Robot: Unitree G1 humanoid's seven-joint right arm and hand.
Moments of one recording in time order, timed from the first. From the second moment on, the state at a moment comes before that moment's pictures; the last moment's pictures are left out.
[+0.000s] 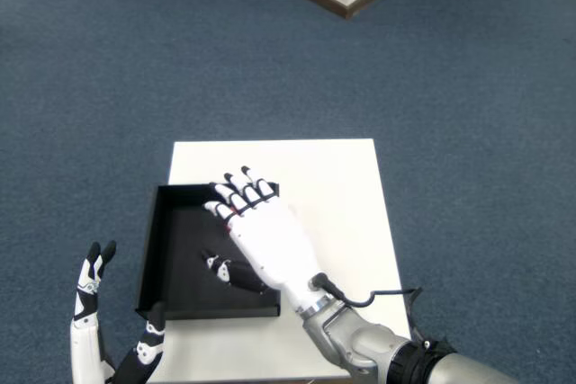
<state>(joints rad) -0.63 -0.18 1.38 0.65 -0.42 0.06 -0.99</state>
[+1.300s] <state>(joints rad) -0.09 -0.69 1.17 0.57 -0.20 -0.93 -1.54</state>
